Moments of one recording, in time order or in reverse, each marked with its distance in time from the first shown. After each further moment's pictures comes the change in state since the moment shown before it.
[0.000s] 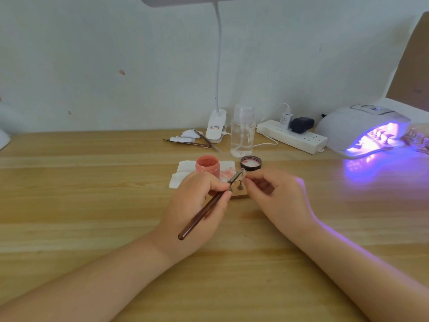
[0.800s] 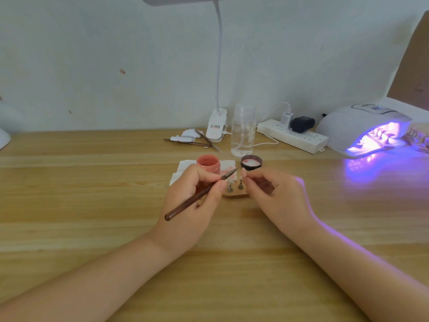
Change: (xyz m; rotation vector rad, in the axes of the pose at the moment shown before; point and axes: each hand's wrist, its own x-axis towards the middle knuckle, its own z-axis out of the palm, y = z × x) left_hand 0.000 0.001 -0.005 -0.233 0.053 -0.082; right_hand 0.000 0.003 0.002 0.025 0.006 0.019
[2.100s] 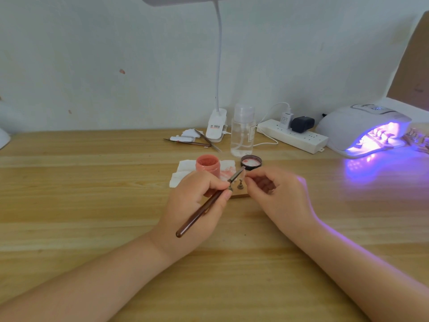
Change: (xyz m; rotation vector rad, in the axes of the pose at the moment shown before) left_hand -0.001 -0.003 0.002 0.168 -0.039 0.127; right_hand 0.001 -0.005 -0.005 -0.068 0.003 -0.058
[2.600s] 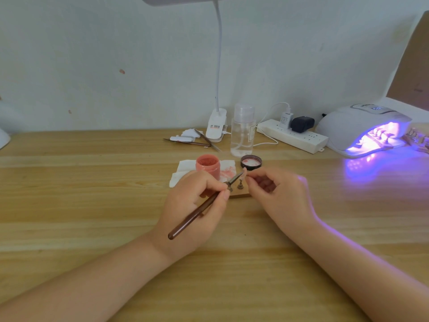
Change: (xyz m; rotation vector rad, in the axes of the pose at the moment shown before) left_hand -0.001 0.000 -0.002 -0.083 0.023 0.037; right_hand 0.000 0.000 0.000 0.013 0.002 0.066
